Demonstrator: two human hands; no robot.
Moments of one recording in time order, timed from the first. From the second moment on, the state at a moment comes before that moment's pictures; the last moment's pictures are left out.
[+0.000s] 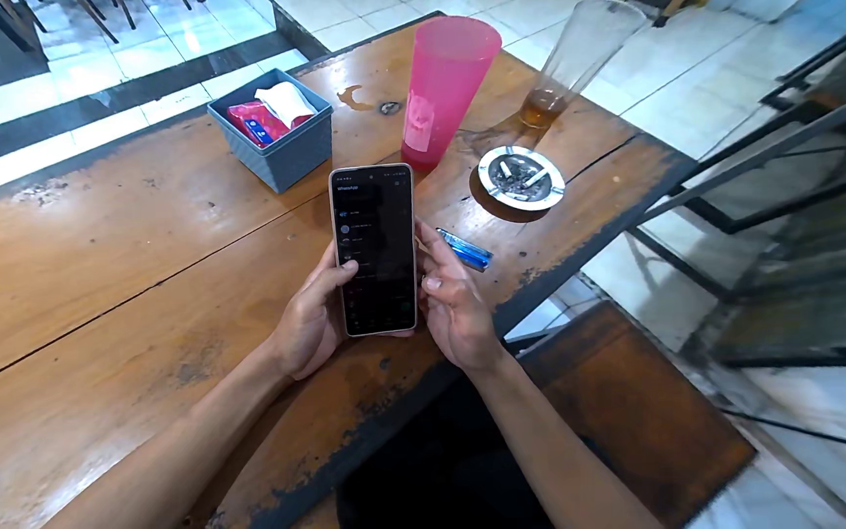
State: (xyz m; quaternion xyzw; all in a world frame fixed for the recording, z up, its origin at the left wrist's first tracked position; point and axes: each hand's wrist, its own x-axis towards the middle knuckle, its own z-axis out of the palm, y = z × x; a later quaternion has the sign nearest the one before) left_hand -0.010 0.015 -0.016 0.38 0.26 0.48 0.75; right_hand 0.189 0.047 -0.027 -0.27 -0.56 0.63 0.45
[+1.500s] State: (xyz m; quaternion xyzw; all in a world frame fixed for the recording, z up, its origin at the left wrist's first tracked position) left_hand -0.010 0.016 -0.016 0.36 0.27 0.48 0.75; right_hand 0.189 0.047 -0.026 -0.27 -0.58 0.63 0.45
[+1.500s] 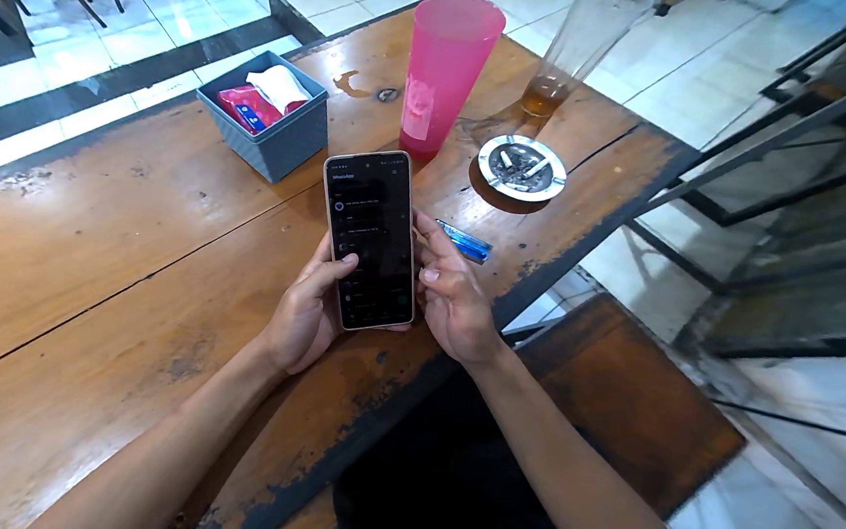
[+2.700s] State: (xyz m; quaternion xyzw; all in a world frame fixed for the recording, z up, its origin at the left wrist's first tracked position) left_hand -0.010 0.014 -0.015 0.37 0.26 0.49 0.75; right_hand 0.190 0.047 -0.025 -0.27 -0.58 0.62 0.45
